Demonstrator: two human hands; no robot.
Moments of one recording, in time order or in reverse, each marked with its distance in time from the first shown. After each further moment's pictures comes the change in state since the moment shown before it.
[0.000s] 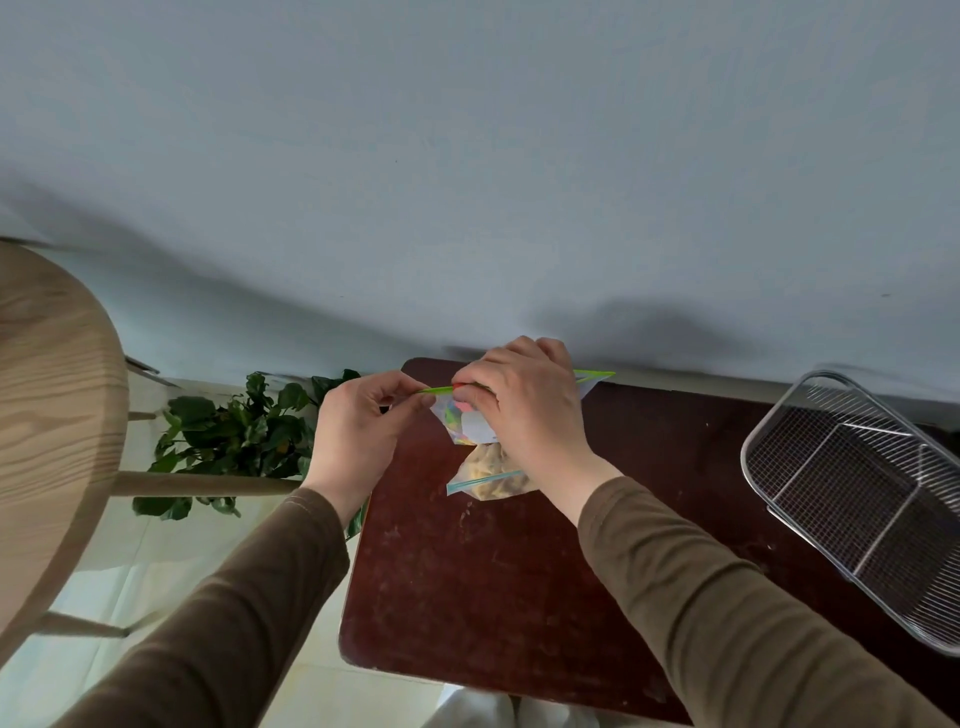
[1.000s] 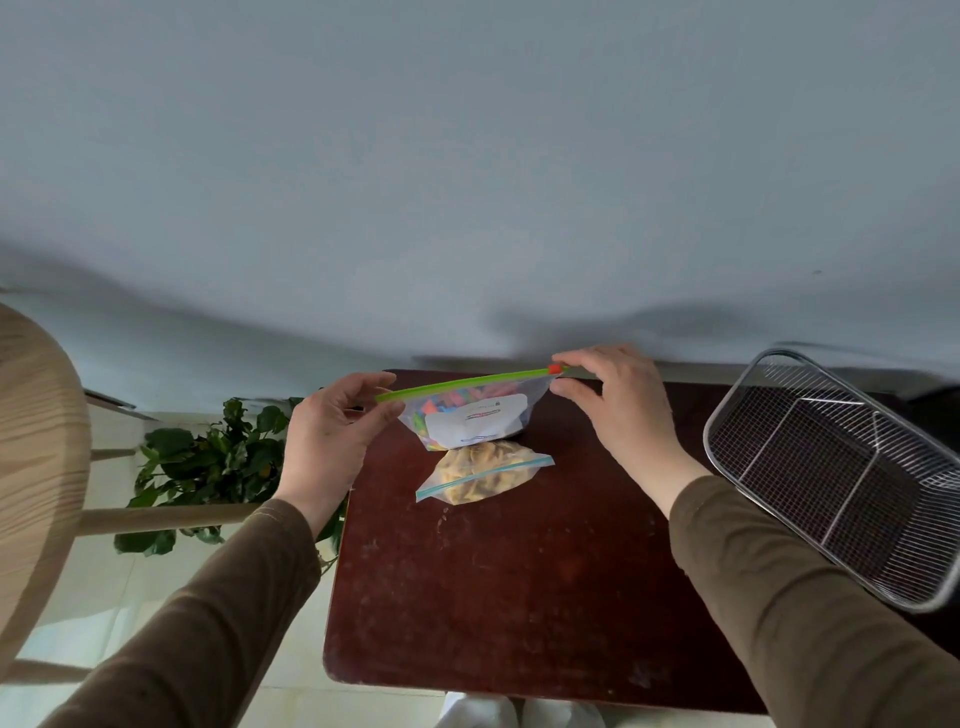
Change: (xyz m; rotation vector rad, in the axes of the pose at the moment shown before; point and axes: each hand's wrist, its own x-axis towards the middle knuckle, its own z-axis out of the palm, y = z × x) left_hand 0.002 0.006 0.007 -0.069 -0.028 -0.087; right_hand -0.047 0.116 -0.047 0.088 0.019 0.281
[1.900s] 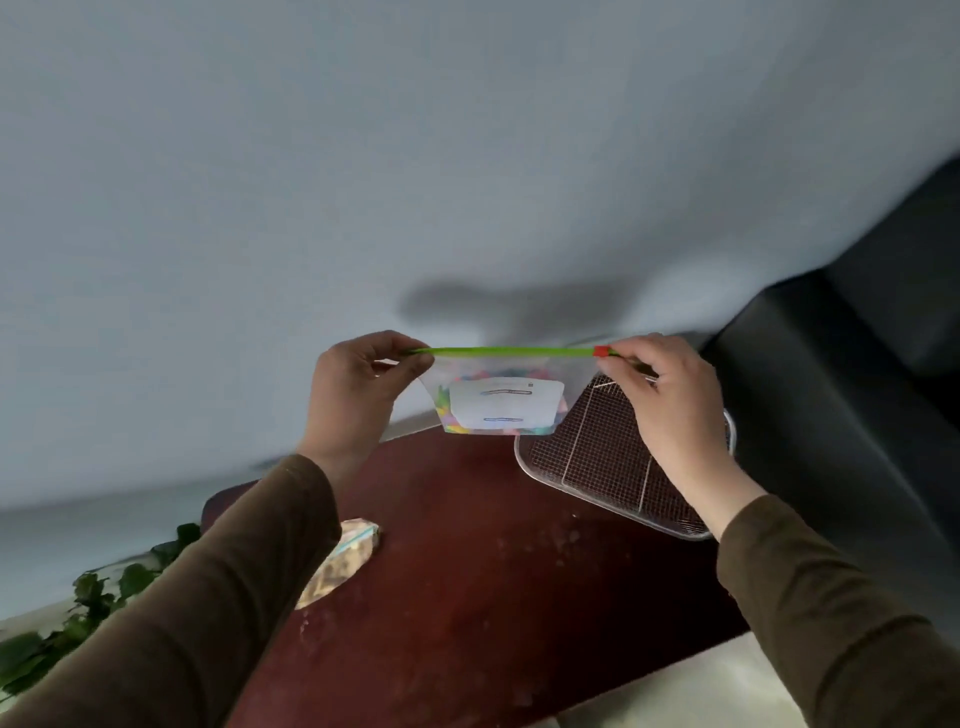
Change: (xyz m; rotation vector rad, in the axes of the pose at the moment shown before) left_hand 0.012 0.210 0.187 -0.065 -0.335 0.375; right_hand -0.085 0.125 -0.207 0.002 0.471 0.270
